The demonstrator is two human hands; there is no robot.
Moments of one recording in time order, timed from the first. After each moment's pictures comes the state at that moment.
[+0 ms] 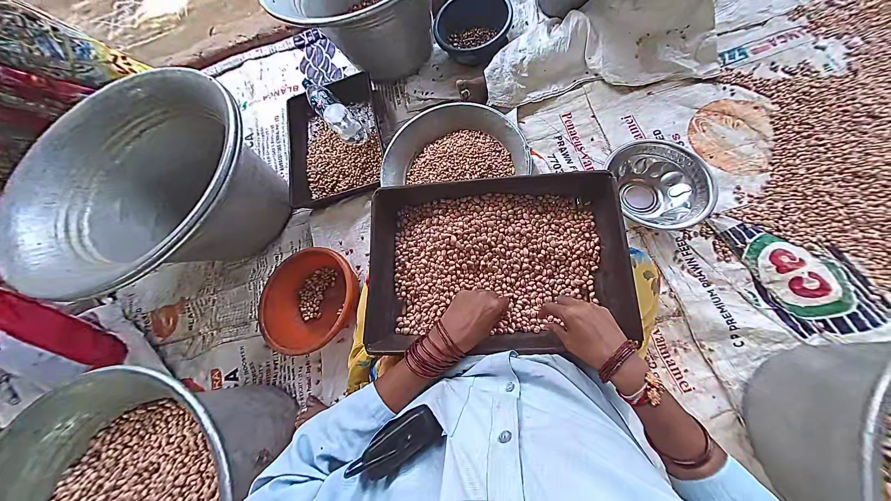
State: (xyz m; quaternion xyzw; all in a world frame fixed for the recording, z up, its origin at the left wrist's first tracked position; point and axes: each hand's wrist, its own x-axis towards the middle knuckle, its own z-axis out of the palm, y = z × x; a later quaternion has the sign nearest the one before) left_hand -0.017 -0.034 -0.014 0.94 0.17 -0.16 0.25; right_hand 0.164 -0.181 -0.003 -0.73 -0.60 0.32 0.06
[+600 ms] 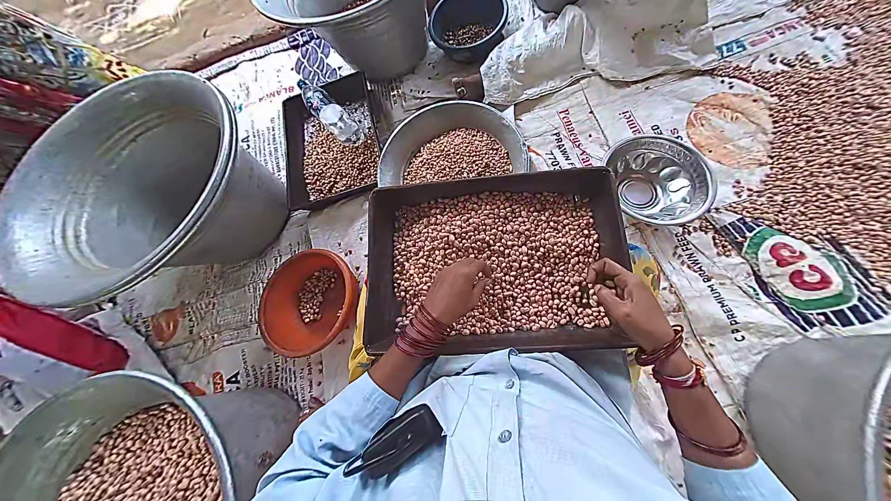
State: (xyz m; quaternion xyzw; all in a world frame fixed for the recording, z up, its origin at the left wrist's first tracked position) left_hand -0.024 0.003 -0.018 0.91 0.28 0.00 0.30; right_hand 0.210 -0.196 -0.014 -0.74 -0.40 0.32 0.44
